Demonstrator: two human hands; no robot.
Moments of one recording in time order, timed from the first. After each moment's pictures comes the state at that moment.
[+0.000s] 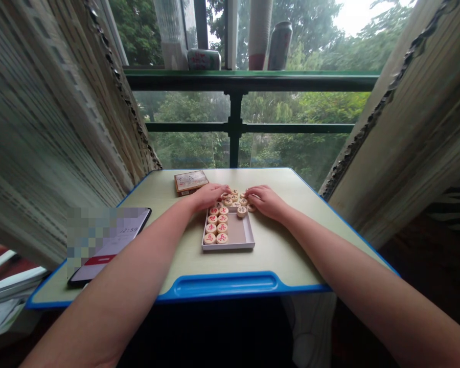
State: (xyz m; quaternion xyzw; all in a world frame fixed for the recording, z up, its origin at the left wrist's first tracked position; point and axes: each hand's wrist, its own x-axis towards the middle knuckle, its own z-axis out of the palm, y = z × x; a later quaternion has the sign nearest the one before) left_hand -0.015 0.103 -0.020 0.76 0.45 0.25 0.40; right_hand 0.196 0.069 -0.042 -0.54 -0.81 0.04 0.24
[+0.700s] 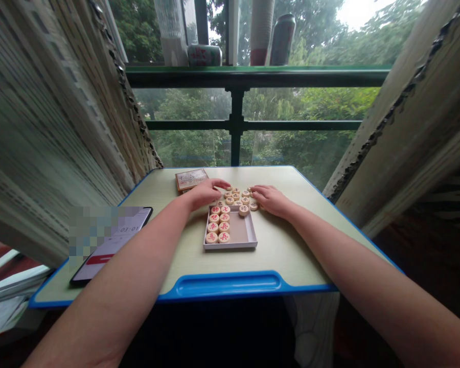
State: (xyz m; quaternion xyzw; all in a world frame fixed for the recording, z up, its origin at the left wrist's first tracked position) left_hand -0.025 0.108 -0.020 0.72 0.44 0.28 0.47; right_hand 0.204 0.069 -0.039 -0.60 -0.78 0.07 0.18
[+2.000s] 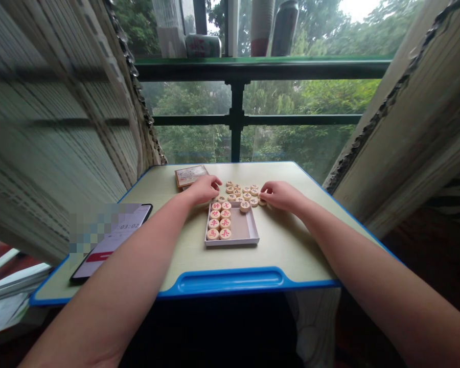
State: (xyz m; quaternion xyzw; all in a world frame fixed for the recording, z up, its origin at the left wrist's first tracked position) left_hand -0.031 0.120 -0.026 0.79 0.51 0.21 0.27; right_hand 0.206 0.056 -0.019 -0.69 -0.71 0.06 0.11
